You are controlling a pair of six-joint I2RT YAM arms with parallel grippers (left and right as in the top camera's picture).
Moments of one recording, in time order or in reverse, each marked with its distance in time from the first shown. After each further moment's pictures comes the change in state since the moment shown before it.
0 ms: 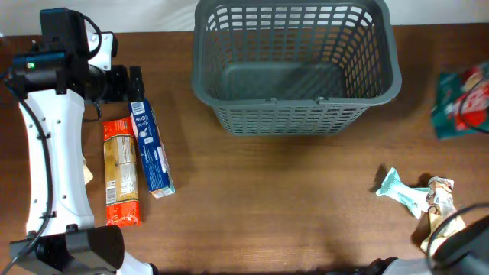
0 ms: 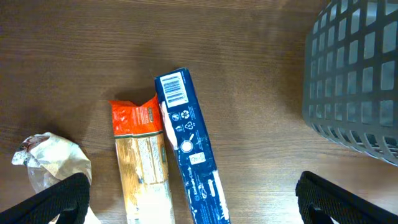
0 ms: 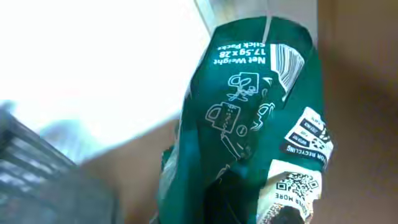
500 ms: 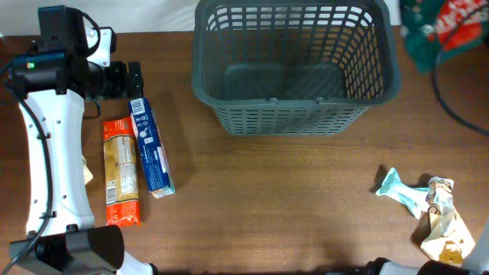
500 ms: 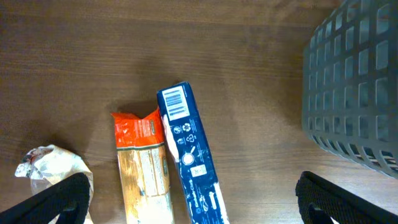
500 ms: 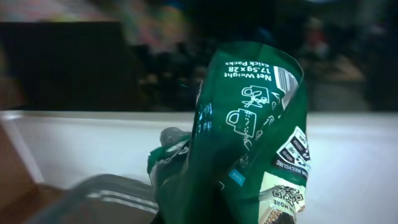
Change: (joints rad) left arm 0.000 0.000 0.000 0.044 0.000 0.000; right arm 0.352 -0.167 0.409 -0.009 -0.151 0.095
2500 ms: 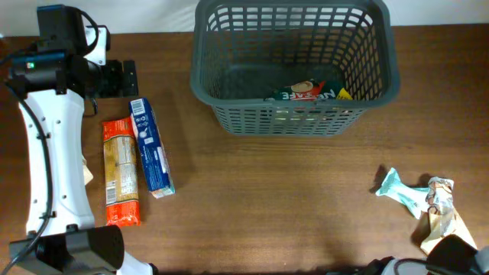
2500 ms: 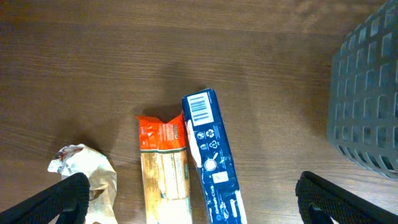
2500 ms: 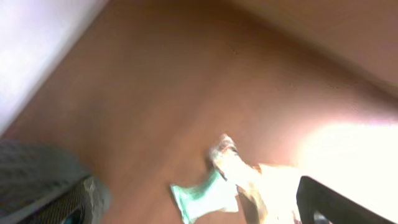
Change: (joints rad) left arm 0.000 0.000 0.000 0.026 -0.091 0.002; right arm -0.249 0.151 0.591 -1.564 0.933 0.042
